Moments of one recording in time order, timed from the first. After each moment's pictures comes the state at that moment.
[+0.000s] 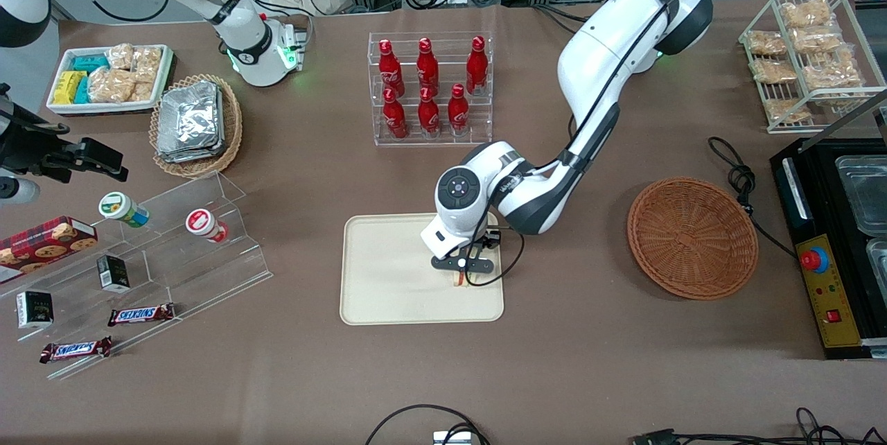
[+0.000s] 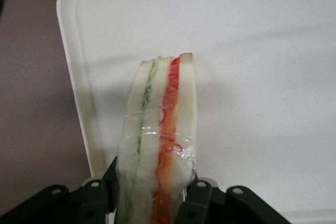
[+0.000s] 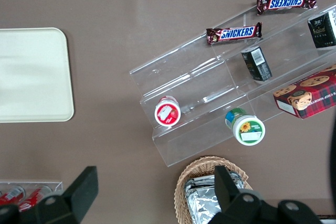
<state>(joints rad) -0.48 0.94 -0.35 -1.22 0.39 2.06 -0.78</state>
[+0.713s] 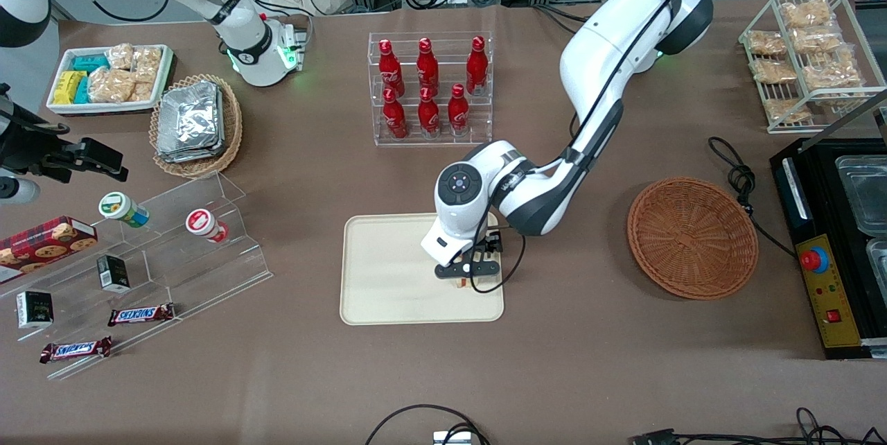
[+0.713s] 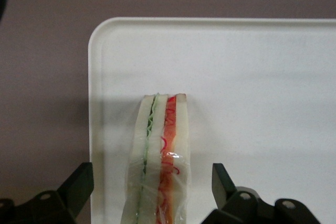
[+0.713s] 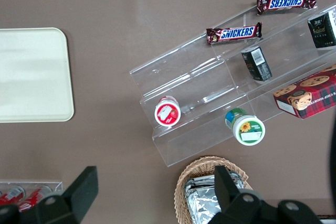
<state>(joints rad) -0.47 0.91 -0.35 -1.17 0.40 2.07 -0.92</state>
